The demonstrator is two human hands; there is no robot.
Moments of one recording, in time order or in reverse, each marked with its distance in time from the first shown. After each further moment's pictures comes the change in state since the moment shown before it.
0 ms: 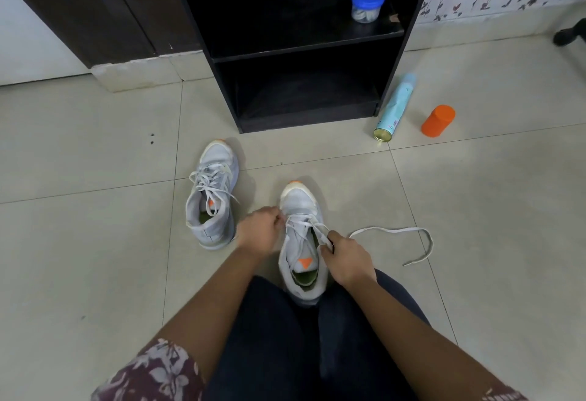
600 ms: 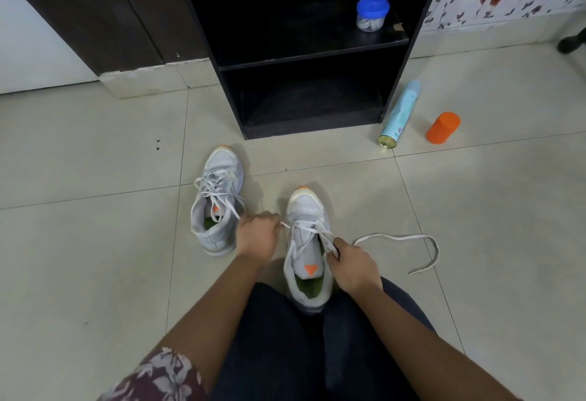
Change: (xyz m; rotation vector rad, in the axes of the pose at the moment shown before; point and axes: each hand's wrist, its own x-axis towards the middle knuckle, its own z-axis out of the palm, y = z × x) left_hand 0.004 -0.010 -0.001 0.205 0.076 0.052; right_hand -0.001 -0.001 -0.002 0.005 -0.014 0.019
